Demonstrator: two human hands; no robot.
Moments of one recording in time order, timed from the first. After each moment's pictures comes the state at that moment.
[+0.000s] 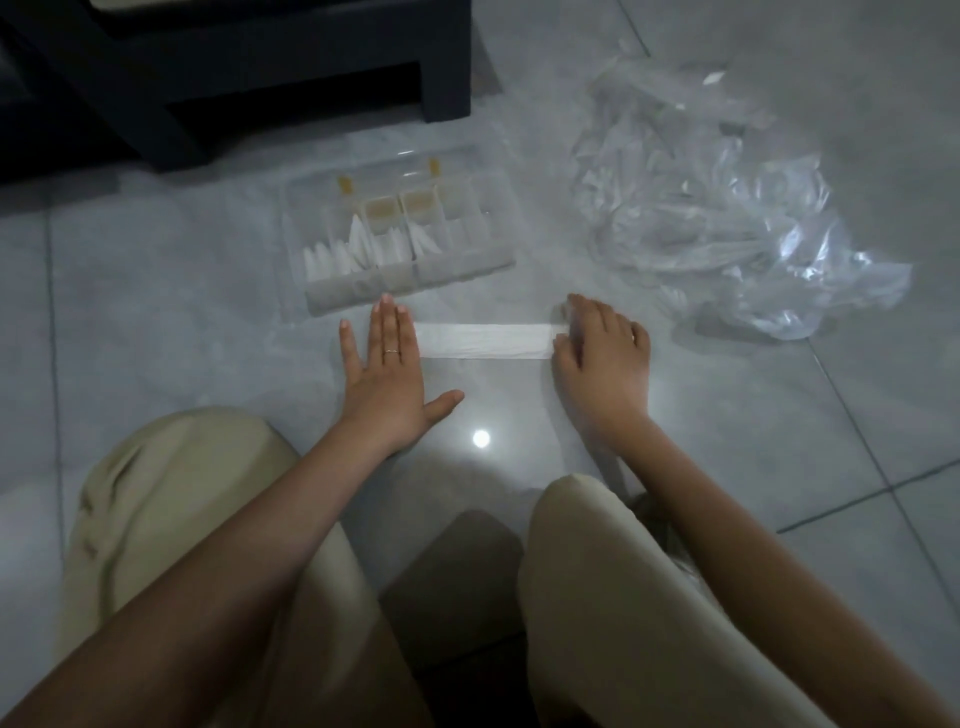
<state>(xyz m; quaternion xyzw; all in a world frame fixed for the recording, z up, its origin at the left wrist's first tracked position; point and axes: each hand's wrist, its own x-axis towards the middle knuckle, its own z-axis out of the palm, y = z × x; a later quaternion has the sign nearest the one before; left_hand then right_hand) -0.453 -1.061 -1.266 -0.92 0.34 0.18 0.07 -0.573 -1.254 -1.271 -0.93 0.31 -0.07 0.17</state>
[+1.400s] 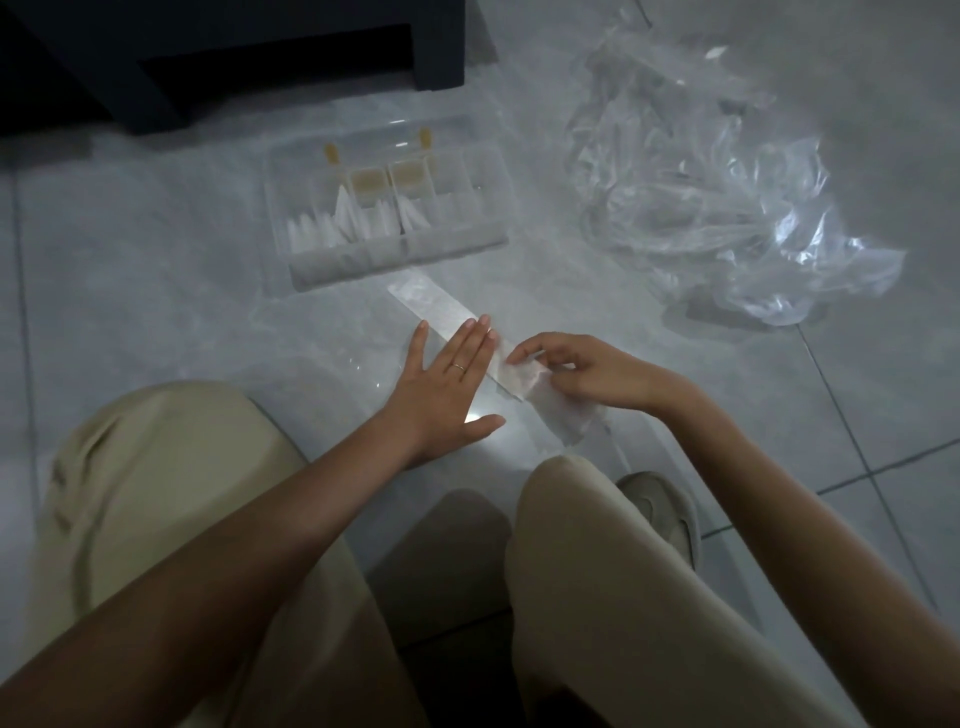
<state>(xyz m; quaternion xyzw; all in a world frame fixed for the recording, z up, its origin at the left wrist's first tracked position) -0.490 -1.080 -1.284 -0.83 0.53 0.17 0.03 -0.582 -1.277 -1.236 -0.83 0.11 0.25 0.49</state>
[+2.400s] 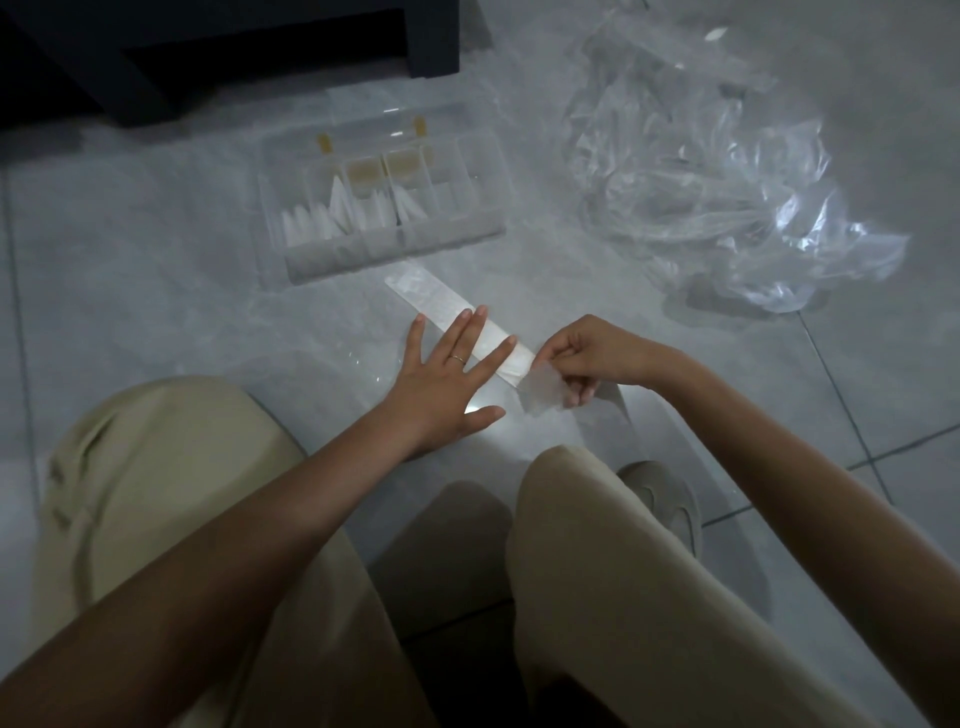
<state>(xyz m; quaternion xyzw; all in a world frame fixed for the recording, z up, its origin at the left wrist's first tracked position) -0.489 -1.079 -1.283 -0.82 0.53 0.22 0.02 -0.575 -1.293 -1.250 -0.76 0.19 0.31 0.54</state>
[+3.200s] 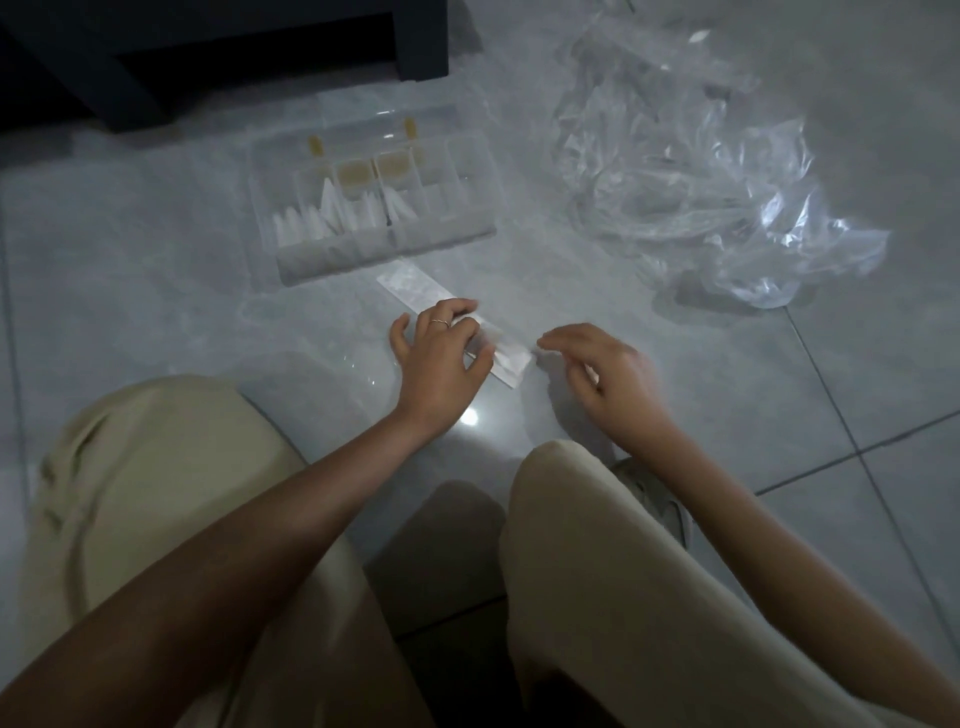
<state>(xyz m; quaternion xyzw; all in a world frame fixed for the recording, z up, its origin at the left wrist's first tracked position) -0.498 -1.105 -1.293 -0.88 0.32 0.09 -0.33 -0.626 -1.258 -1.251 -0.94 0.15 -0.07 0.29</state>
